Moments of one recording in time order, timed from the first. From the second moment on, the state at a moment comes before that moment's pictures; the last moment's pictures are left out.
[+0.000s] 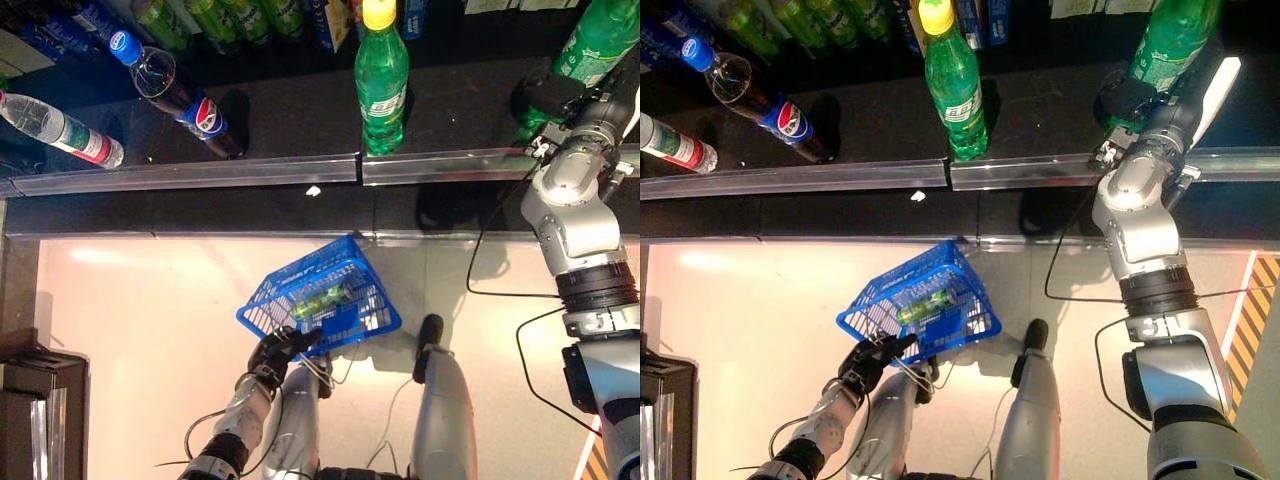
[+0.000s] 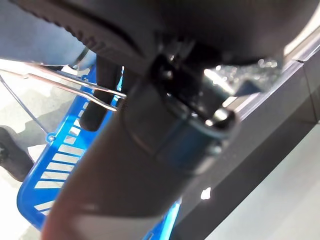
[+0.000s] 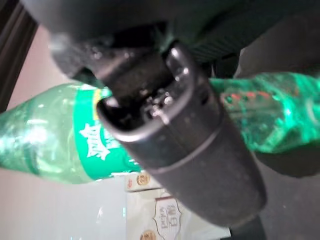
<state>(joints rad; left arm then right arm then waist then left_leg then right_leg) -0.20 0.12 -0.18 0.86 -0.84 -0.08 0.01 -0.93 -0.67 0.16 0.38 0.37 0.17 -0.74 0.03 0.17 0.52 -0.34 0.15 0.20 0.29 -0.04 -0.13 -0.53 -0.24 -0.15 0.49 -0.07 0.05</state>
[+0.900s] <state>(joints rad) -0.08 0.11 -0.02 0.80 -0.91 -0.10 0.02 -0.49 -0.68 0.09 -0.11 0.43 0.10 -0.46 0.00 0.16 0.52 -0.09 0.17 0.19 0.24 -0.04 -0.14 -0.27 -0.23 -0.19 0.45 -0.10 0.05</state>
